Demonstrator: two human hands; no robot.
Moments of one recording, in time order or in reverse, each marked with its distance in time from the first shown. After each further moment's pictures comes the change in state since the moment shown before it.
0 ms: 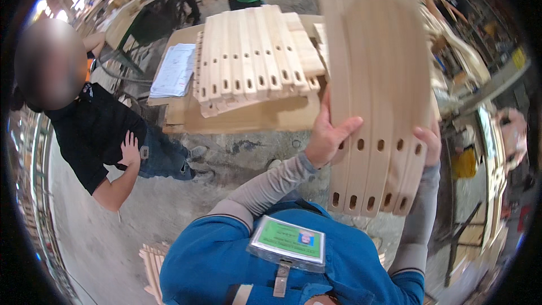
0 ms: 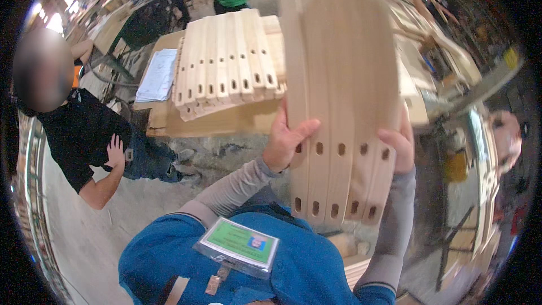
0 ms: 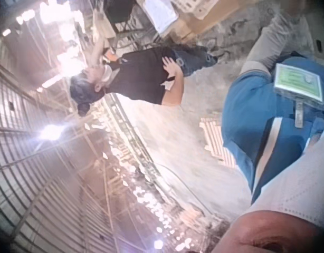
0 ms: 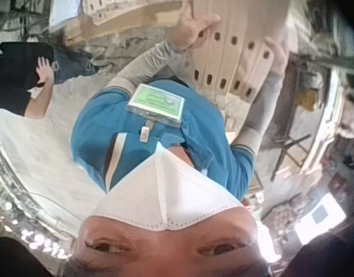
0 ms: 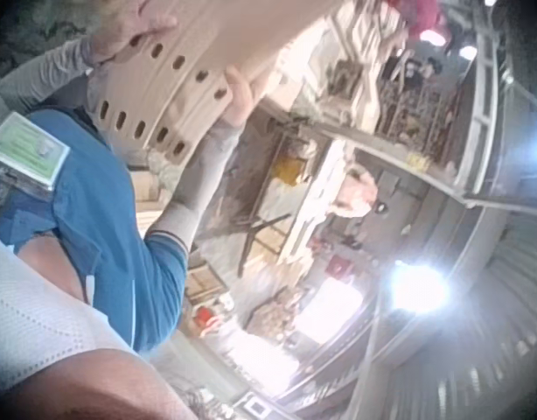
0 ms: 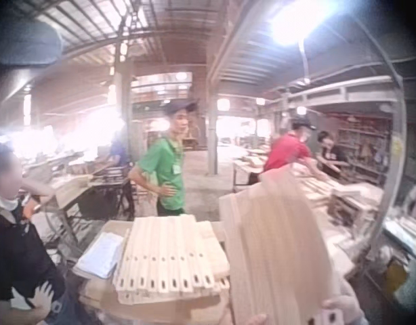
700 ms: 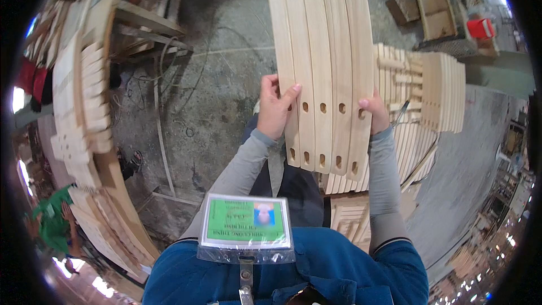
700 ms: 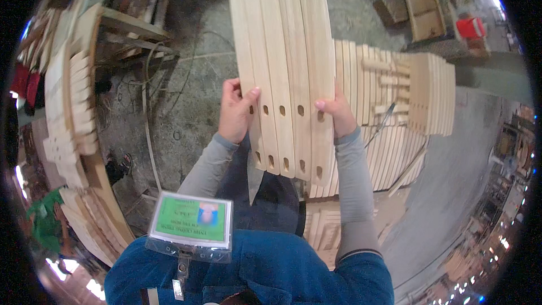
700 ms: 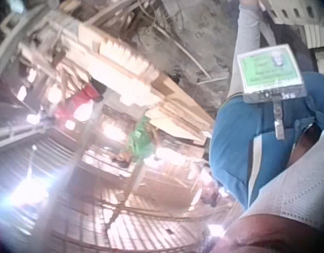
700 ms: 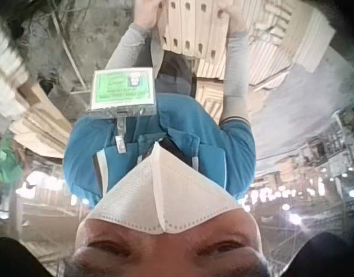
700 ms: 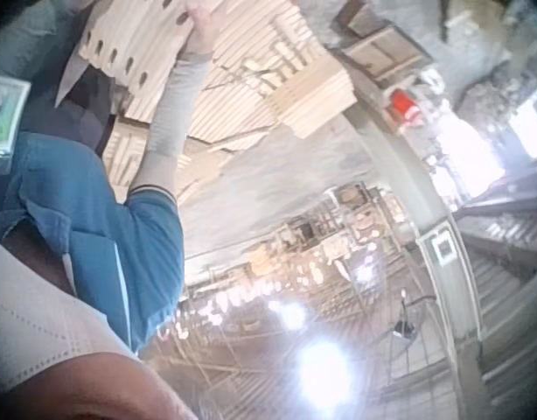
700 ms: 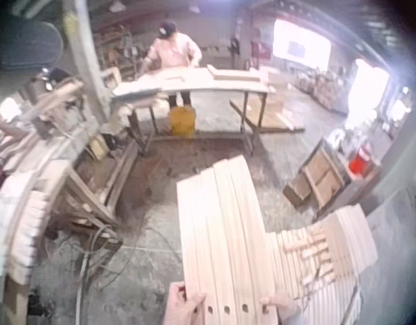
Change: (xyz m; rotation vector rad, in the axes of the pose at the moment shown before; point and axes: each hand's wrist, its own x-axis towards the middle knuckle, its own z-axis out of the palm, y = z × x) left_hand -0.286 -0.420 0.244 0.195 -0.733 -1.070; right_hand -0.537 0.179 -0.278 0.346 1.233 0.040
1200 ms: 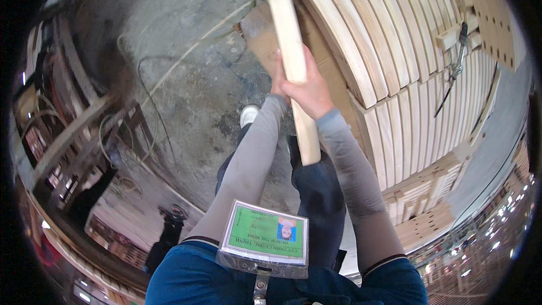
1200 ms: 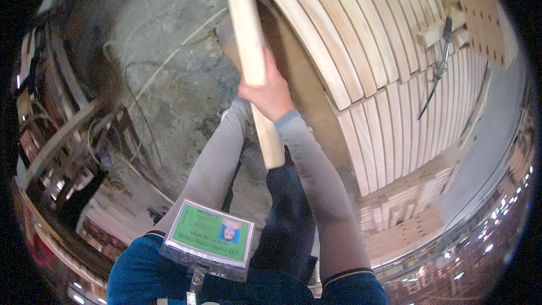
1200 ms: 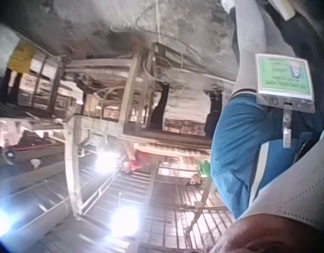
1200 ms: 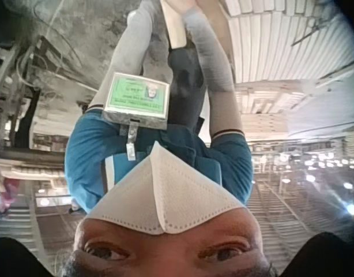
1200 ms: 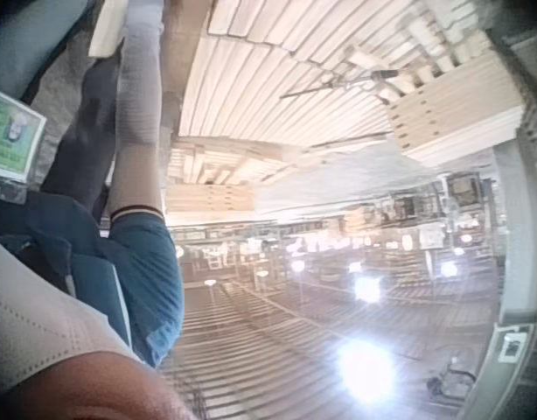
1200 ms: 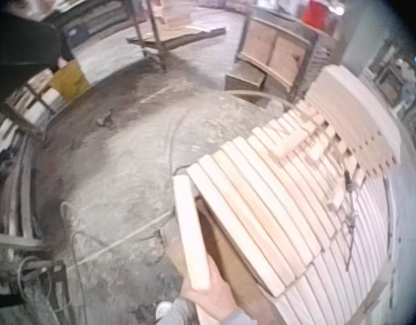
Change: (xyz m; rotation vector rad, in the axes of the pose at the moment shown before) left_hand 0.204 -0.466 -0.048 0.007 -0.199 -0.808; right_hand 0.183 0.346 -0.191 -0.205 0.627 0.032
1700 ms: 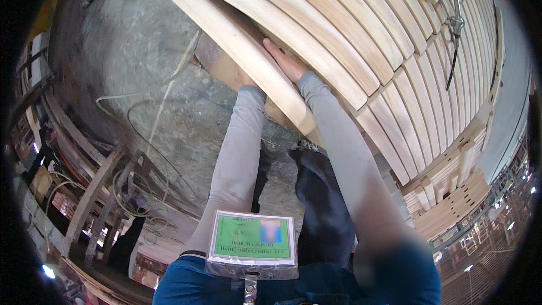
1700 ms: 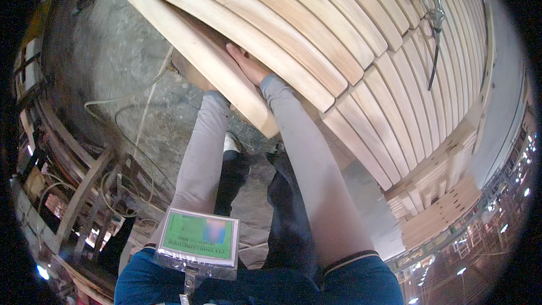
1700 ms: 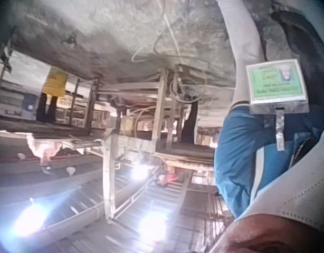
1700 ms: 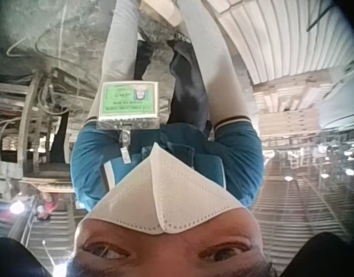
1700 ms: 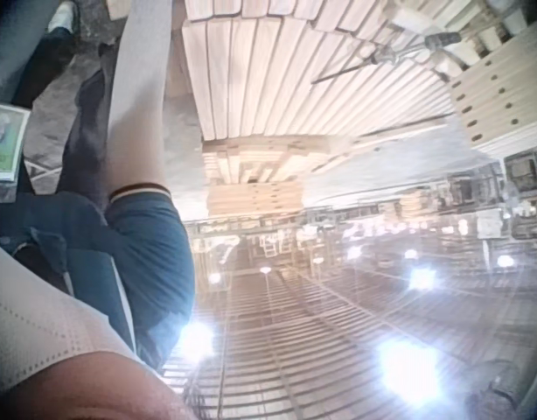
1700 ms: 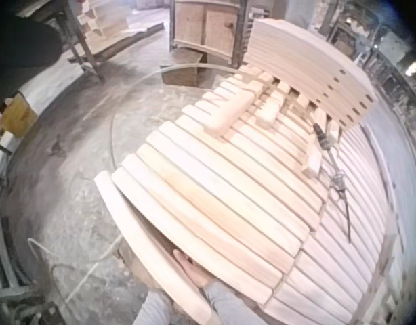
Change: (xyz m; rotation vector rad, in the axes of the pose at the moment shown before) left_hand 0.099 -0.021 0.008 0.055 0.052 0.019; right_hand 0.103 0.111 -0.050 0.018 0.060 0.248
